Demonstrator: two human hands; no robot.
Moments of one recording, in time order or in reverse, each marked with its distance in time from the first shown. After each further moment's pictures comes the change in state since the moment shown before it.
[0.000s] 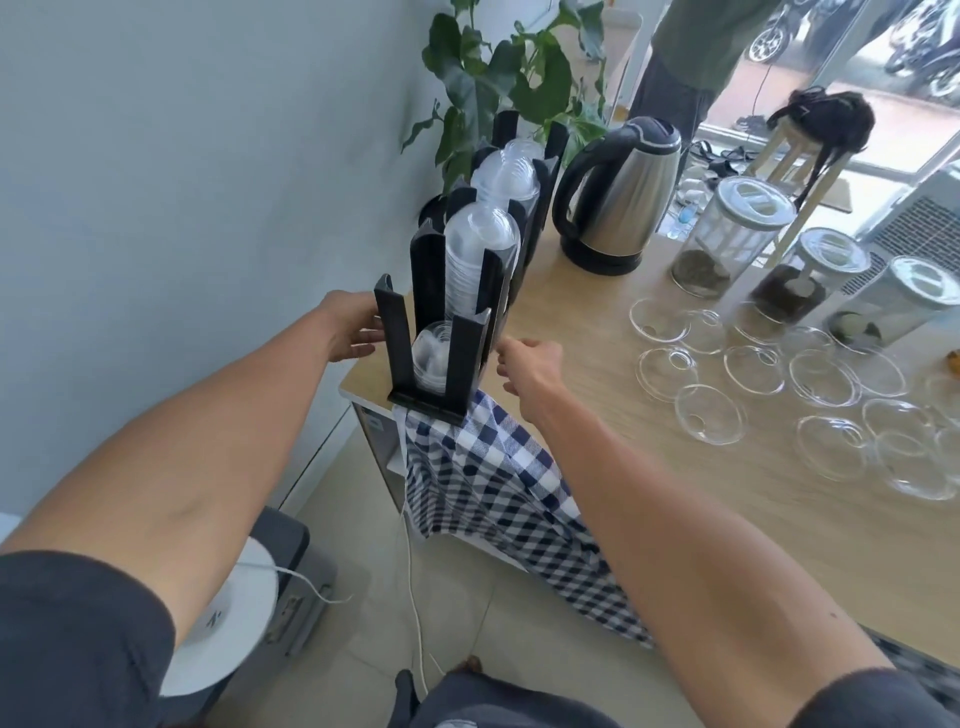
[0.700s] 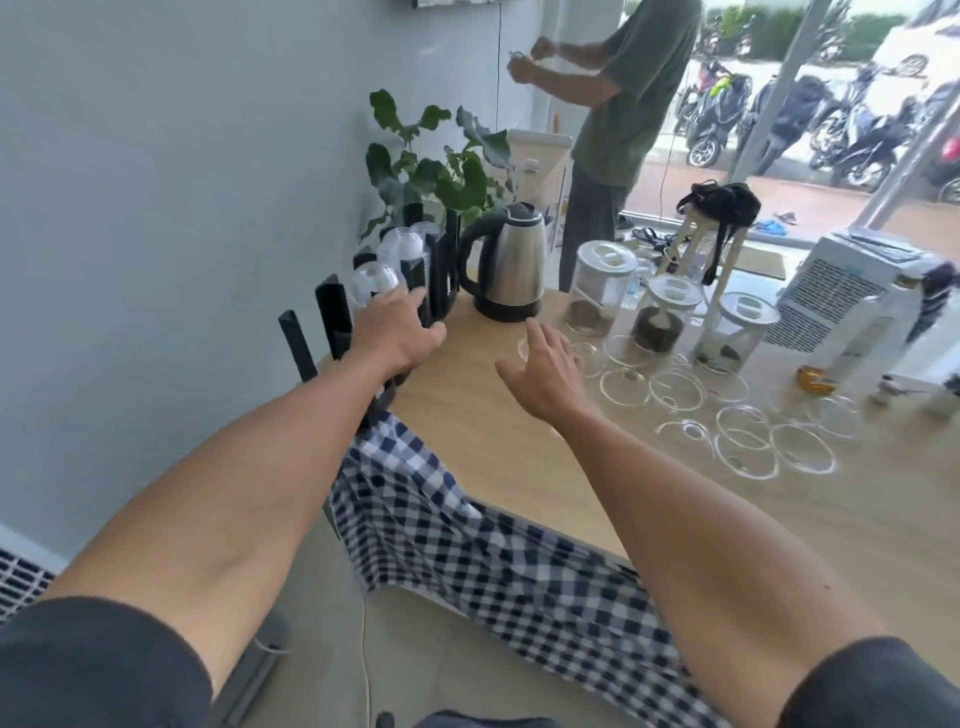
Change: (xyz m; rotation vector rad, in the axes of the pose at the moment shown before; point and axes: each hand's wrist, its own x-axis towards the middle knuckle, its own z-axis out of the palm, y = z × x) left_hand -0.179 0.048 0.178 0.965 0.318 0.697; right_hand -0.044 -0.005 -0.220 -0.797 0.115 -0.723
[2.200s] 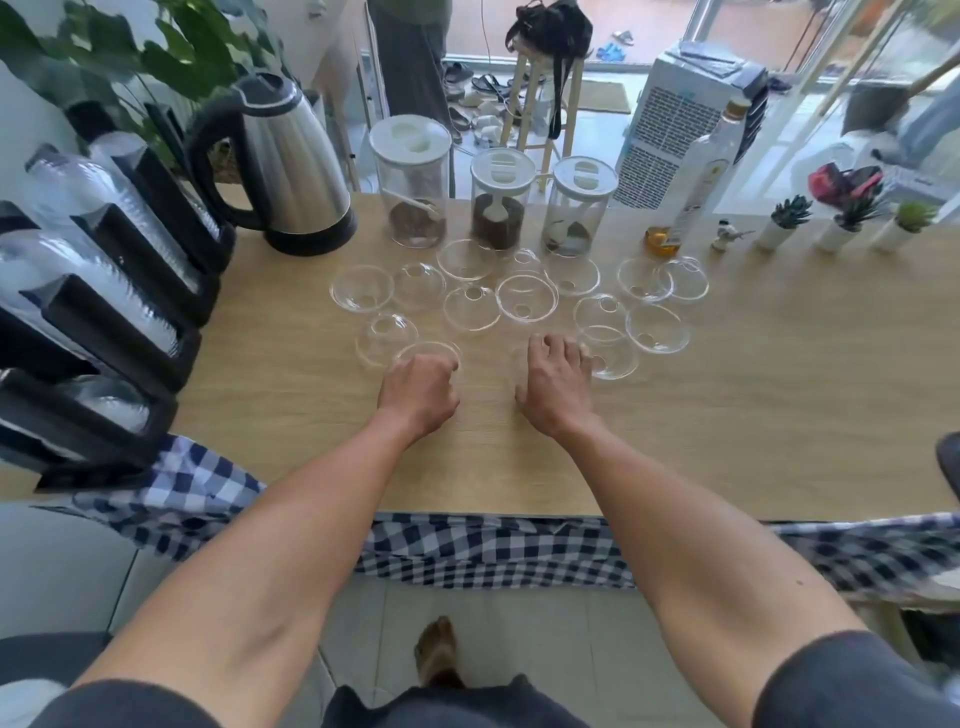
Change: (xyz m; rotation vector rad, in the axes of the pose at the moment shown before) left_hand -0.002 0.170 0.252 0.061 -0.295 0.442; right_hand -0.050 0.250 -0.009 -0.397 -0.086 0.355
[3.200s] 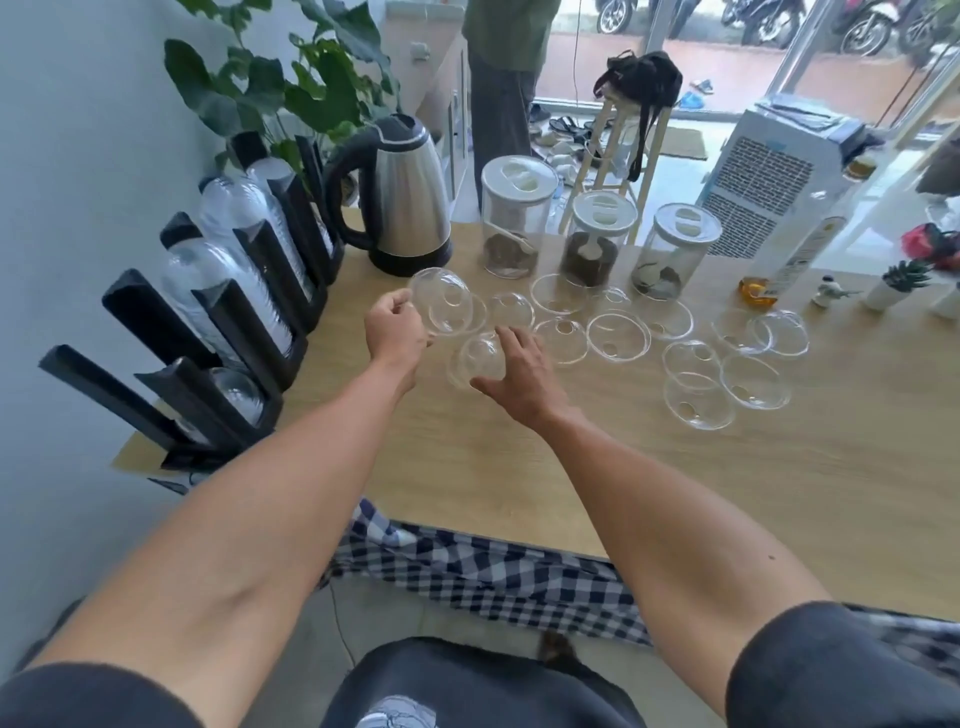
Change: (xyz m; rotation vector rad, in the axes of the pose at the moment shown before) left_hand 0.029 -0.102 -0.095 -1.196 0.496 -0.681; right_hand 0.046 -0.141 -0.008 0.402 0.021 -0.255
